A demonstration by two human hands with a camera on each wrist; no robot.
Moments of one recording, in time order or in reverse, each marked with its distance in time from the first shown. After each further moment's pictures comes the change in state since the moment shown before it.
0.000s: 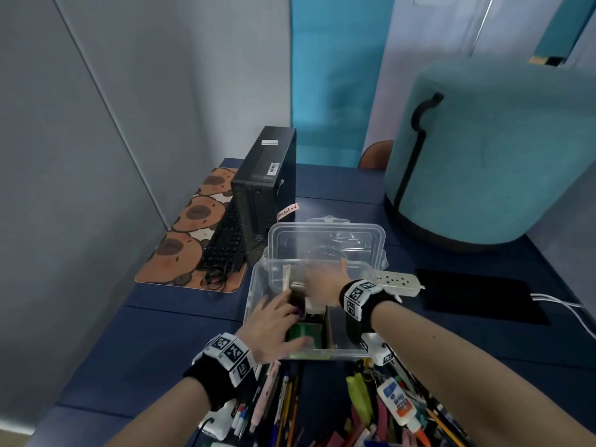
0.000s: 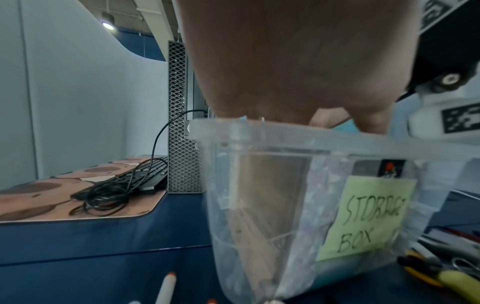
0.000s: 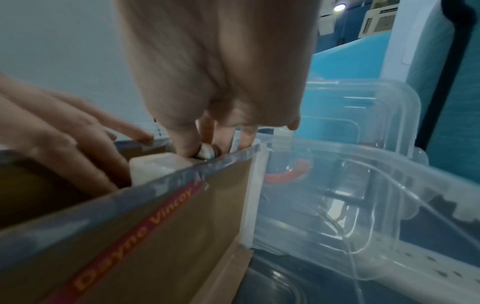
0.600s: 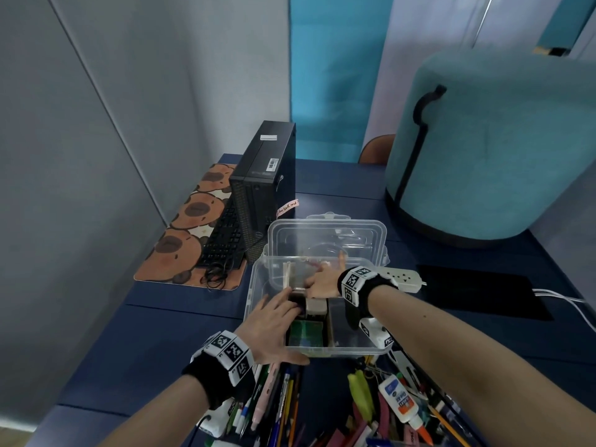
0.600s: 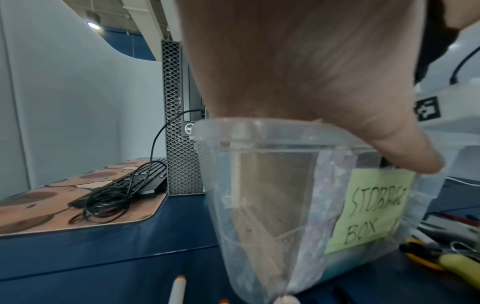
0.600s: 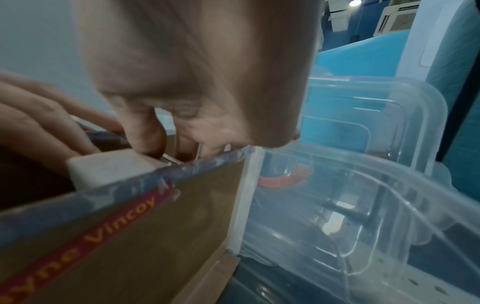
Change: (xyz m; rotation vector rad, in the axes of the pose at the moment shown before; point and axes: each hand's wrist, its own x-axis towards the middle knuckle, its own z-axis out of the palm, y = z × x) left_hand -0.003 -0.002 -0.002 -0.014 -0.093 0.017; right_hand 0.008 -0.003 -0.010 -0.095 -0.292 -0.002
